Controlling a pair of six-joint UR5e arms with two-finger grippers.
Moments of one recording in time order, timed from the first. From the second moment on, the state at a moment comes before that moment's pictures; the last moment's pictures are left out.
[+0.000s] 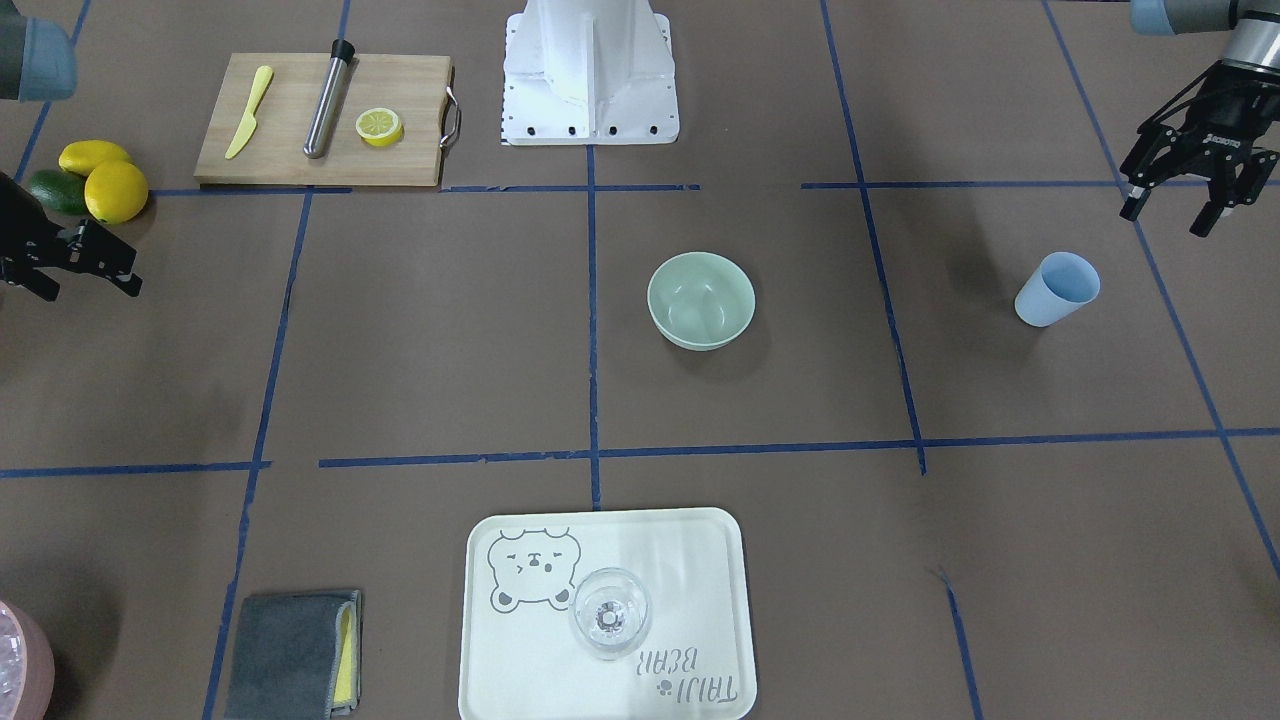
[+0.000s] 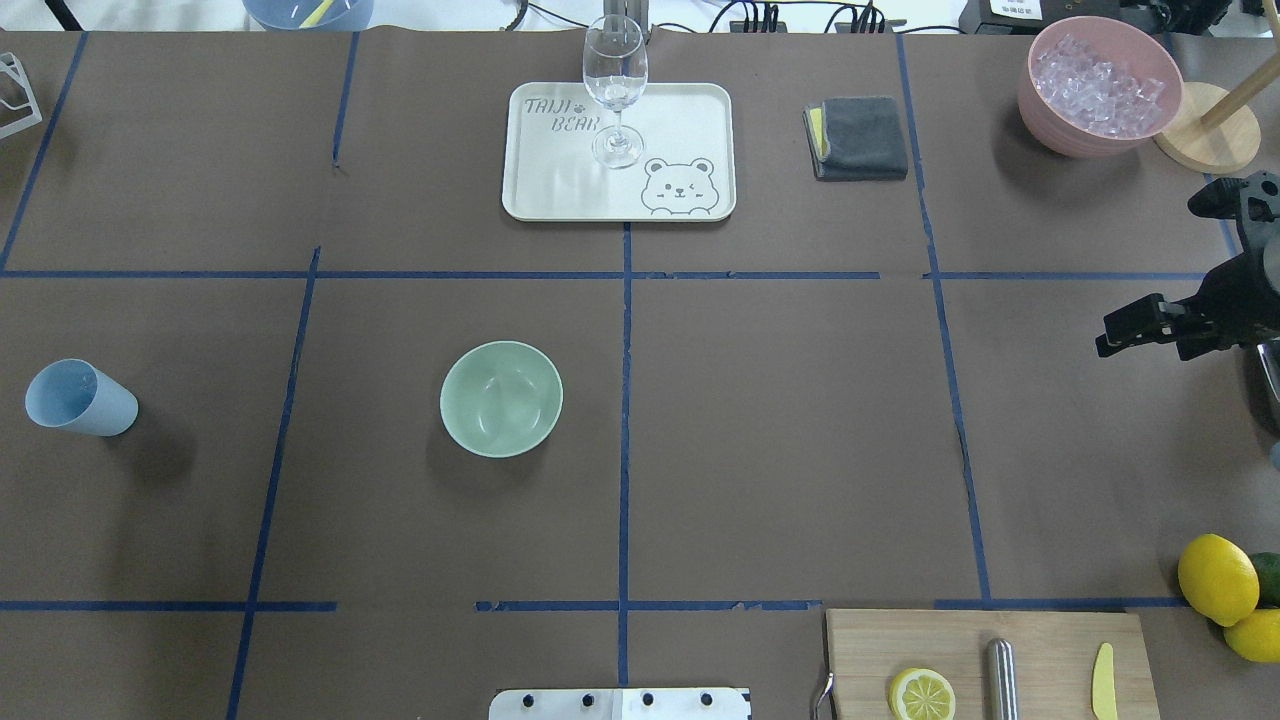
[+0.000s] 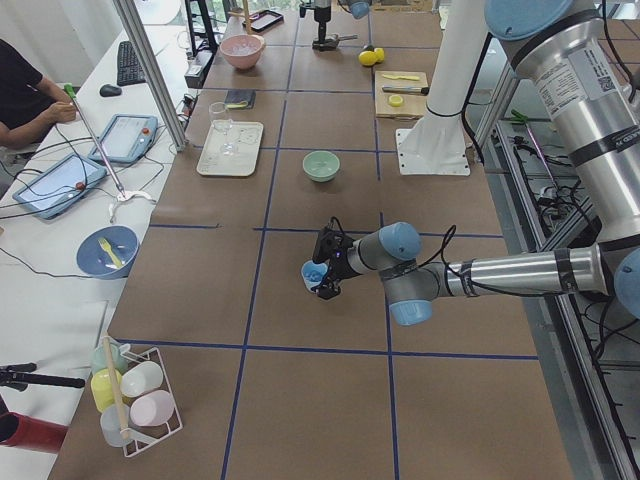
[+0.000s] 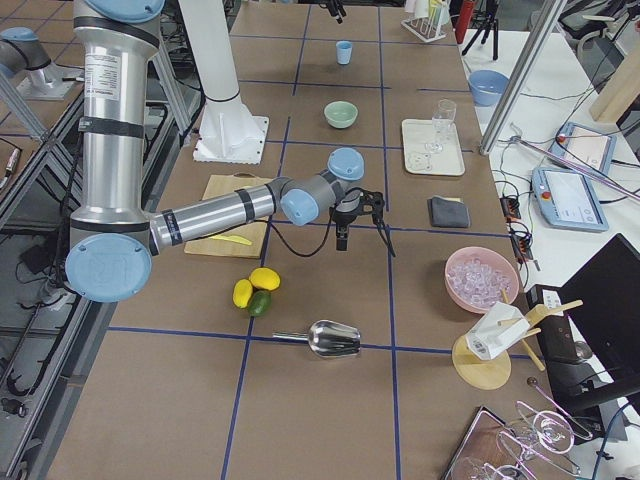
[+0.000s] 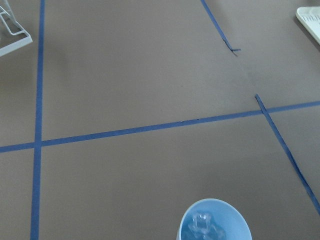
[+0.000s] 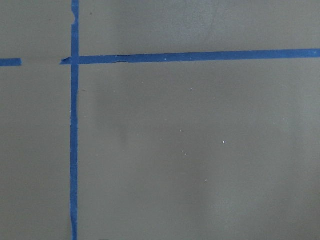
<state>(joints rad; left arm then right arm) -0.88 -1.08 -1.79 -2.98 -1.72 -0.98 1.04 -1.65 1.91 -1.28 2.26 0.76</state>
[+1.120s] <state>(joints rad) -0.19 -1.02 -1.76 -2.98 -0.75 -1.18 1.04 -1.65 1.91 -1.28 2.26 0.77</state>
